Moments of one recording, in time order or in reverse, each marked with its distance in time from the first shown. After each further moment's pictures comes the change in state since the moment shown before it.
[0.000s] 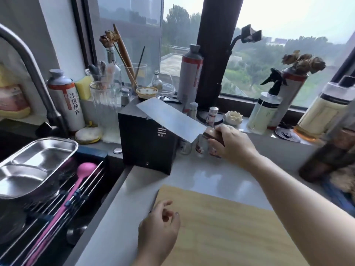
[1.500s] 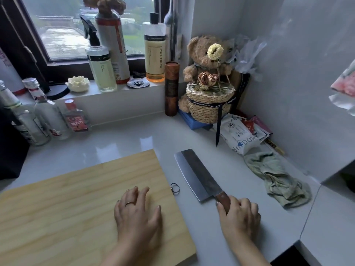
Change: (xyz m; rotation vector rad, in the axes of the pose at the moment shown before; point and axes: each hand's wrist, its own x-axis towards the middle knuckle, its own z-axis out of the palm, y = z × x) left_hand -0.136 0.040 0.209 0.565 -0.399 0.438; right_hand -0.415 0.182 0.023 -0.146 0.202 1.233
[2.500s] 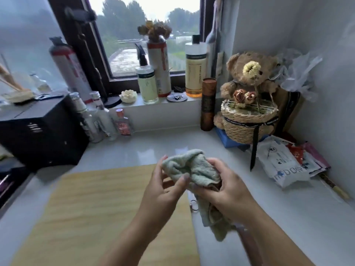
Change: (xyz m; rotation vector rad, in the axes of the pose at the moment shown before) left_hand 0.006 0.088 -0.078 -0.950 0.079 -0.027; right_hand 0.054 -0.103 -0.097 0.841 -0.632 -0.791
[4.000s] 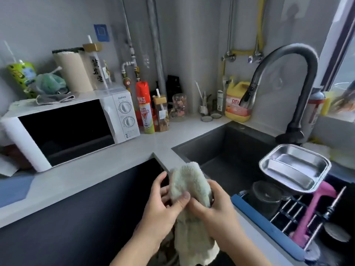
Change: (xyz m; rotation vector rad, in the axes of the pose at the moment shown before) left_hand -0.352 -0.031 -0.663 -0.018 1.091 -0.133; right_hand -0.099 -0.351 0.707 0.458 -0.863 -0.109
